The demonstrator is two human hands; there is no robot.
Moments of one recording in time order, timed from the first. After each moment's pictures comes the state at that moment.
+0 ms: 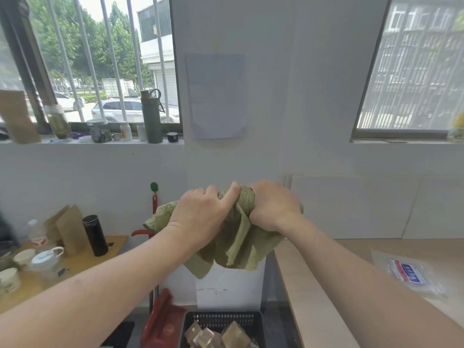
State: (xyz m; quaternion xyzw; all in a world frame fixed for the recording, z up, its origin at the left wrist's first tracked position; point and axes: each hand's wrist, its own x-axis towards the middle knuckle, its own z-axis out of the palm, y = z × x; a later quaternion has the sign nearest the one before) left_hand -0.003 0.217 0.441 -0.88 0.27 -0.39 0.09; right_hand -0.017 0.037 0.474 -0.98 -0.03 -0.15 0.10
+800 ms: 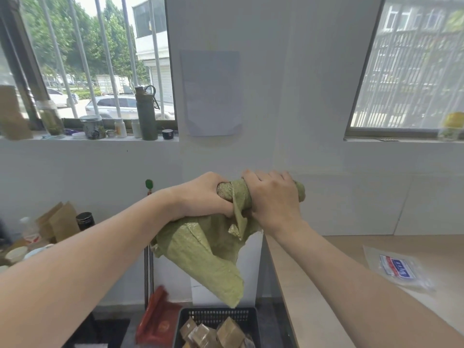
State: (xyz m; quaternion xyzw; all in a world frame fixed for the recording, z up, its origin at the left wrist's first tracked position) left_hand -0.018 0.205 0.505 -0.88 0.26 0.09 -0.38; right_hand -0.020 0.026 0.455 -0.90 -0.10 -0.42 -0.06
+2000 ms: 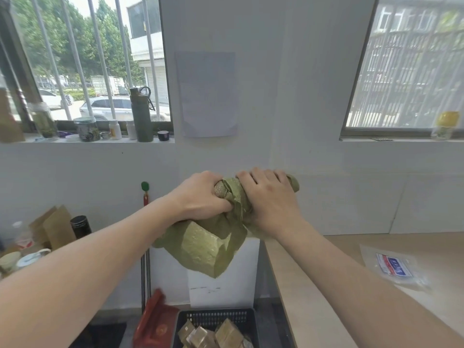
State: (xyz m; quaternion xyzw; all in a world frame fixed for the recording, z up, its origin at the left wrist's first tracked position) left_hand 0.003 0.203 0.493 -0.93 0.25 -0.05 -0.28; right_hand -0.015 0.017 0.453 -0.91 -0.13 -0.39 -0.08
